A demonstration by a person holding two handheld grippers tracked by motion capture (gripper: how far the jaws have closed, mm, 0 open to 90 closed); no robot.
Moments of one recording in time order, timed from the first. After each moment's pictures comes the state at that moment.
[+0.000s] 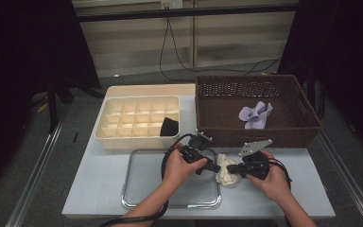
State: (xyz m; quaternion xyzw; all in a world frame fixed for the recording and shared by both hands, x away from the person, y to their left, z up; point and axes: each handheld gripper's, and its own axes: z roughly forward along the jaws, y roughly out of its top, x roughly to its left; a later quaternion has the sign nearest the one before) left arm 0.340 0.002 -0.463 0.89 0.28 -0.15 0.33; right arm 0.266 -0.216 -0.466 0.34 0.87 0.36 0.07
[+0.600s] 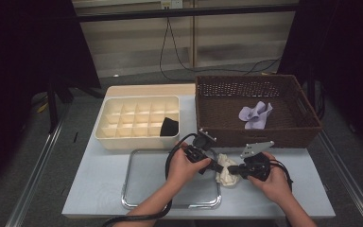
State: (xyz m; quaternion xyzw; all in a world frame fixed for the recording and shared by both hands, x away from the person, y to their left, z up) left arm 0.339 -0.010 -0.462 0.89 0.27 -0.16 0.33; right arm 0.263 -0.219 -0.469 0.33 0.87 0.37 0.07
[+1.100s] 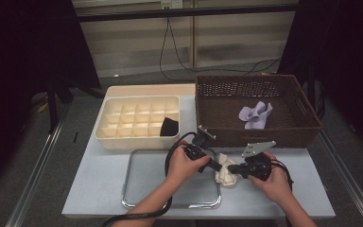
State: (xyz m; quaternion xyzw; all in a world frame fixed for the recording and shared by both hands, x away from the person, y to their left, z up) left arm 0.343 -0.006 -0.454 0.88 0.28 -0.20 0.32; right arm 0.263 -0.221 -0.468 0.34 0.86 0.38 0.07
